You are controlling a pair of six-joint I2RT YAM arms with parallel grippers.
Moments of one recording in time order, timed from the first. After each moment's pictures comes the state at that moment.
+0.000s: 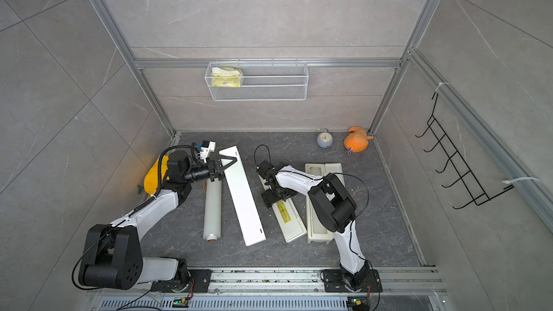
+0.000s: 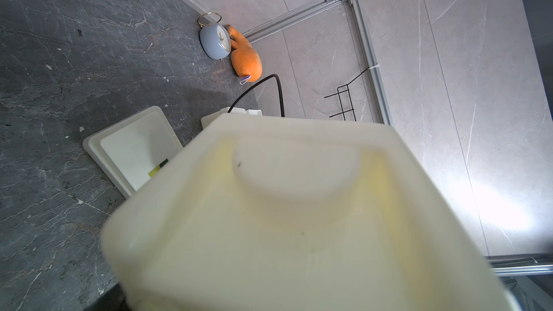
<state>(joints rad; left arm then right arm) -0.13 1.36 0.78 0.34 1.05 -0.96 0.73 2.08 1.53 -0.93 0.14 0.23</state>
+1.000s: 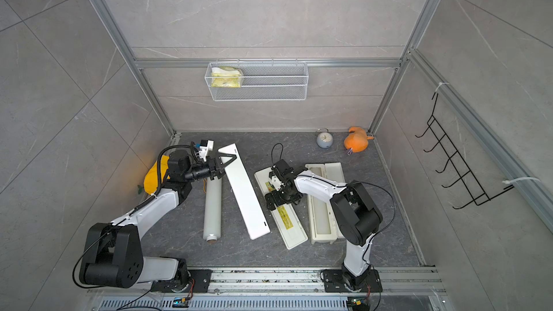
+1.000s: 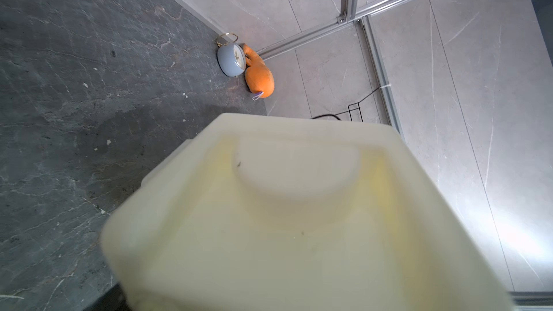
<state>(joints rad) -0.13 1.38 0.81 0.33 0.94 -0.96 0.65 1.84 1.23 -0.71 -0.25 0.15</state>
